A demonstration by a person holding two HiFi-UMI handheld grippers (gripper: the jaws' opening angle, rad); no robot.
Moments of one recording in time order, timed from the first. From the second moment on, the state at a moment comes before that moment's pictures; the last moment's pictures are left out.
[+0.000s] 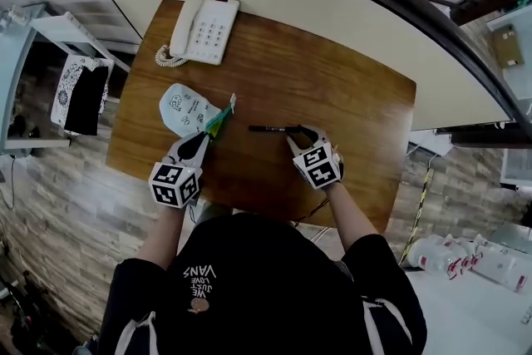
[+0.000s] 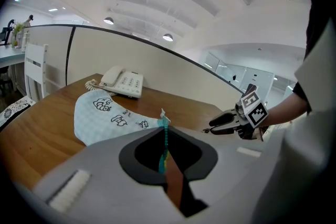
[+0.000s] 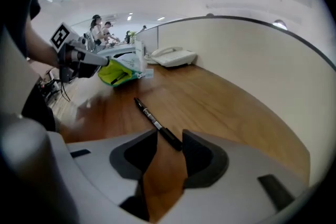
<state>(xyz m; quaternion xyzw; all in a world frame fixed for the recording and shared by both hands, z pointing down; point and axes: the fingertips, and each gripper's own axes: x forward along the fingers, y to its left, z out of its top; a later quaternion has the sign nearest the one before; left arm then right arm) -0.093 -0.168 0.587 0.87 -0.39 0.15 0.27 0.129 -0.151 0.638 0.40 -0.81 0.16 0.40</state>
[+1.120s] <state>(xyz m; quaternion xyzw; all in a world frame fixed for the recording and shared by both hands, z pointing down) -0.091 -0.166 0.582 0.86 -0.41 0.14 0.27 0.120 -0.126 0.635 0.32 -0.82 0.17 0.44</state>
